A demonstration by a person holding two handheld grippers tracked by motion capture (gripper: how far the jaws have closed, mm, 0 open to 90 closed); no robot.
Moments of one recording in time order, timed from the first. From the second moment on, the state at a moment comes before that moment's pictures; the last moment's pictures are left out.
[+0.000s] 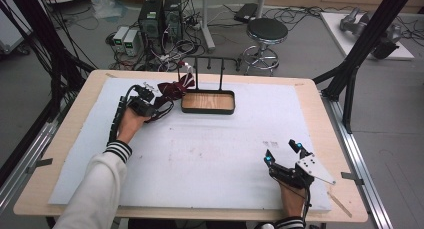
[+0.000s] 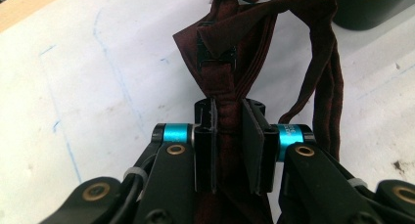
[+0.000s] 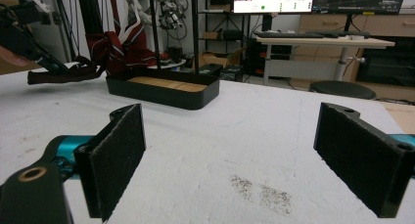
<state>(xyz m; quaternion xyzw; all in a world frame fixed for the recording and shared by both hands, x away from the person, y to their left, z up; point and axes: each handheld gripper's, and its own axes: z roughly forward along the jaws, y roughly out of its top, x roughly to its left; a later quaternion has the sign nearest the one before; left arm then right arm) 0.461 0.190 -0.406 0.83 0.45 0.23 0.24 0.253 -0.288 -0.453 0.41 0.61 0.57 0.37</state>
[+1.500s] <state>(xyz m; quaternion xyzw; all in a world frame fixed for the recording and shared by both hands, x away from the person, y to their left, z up) 0.391 0.209 -0.343 0.75 0.44 0.29 0.41 0.253 -0.288 -0.453 0.40 0.61 0.57 0.37</state>
